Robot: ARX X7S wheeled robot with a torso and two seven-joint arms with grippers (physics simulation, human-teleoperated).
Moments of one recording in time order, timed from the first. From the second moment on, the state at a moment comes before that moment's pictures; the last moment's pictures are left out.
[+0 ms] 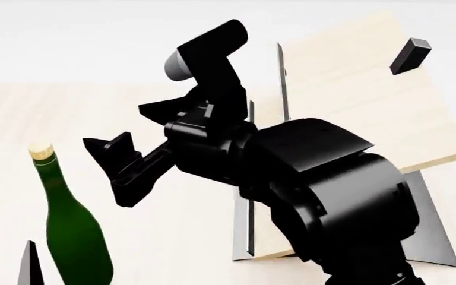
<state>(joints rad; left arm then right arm) 0.23 -0.34 0.26 0.71 -0.04 0.06 -0.39 1.12 0.15 -0.38 0.19 0.61 0.99 -0.57</state>
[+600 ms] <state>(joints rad) 0.22 -0.35 0.28 0.71 -0.04 0.06 -0.40 1.09 0.07 -0.46 0.30 0.60 0.91 -0.57</state>
